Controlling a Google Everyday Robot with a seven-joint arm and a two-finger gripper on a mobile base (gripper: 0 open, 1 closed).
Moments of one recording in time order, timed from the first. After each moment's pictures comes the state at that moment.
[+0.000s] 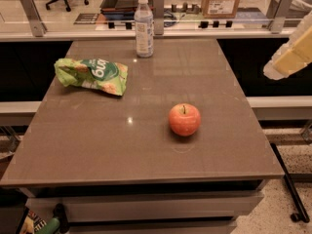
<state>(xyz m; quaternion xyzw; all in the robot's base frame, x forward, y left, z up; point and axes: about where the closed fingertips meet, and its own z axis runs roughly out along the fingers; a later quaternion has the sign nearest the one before) 0.454 -0.208 1.088 -0.49 0.78 -0.08 0.38</state>
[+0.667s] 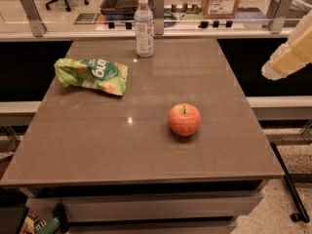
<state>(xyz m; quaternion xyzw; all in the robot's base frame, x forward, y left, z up) 0.452 -0.204 1.089 -0.49 0.78 -0.08 0.38</state>
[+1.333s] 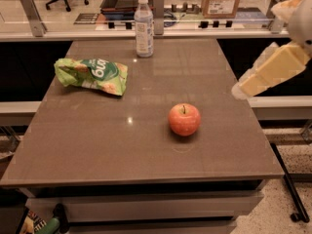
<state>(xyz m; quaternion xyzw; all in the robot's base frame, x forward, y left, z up) 0.468 -0.182 1.034 -0.49 0.78 -0.02 0.39</state>
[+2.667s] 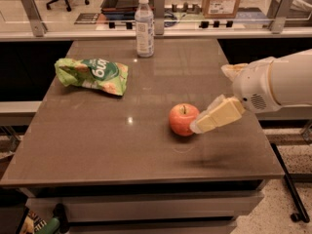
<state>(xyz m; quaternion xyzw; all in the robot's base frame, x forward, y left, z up) 0.489 -0.124 0.910 -0.47 0.77 0.13 0.41</state>
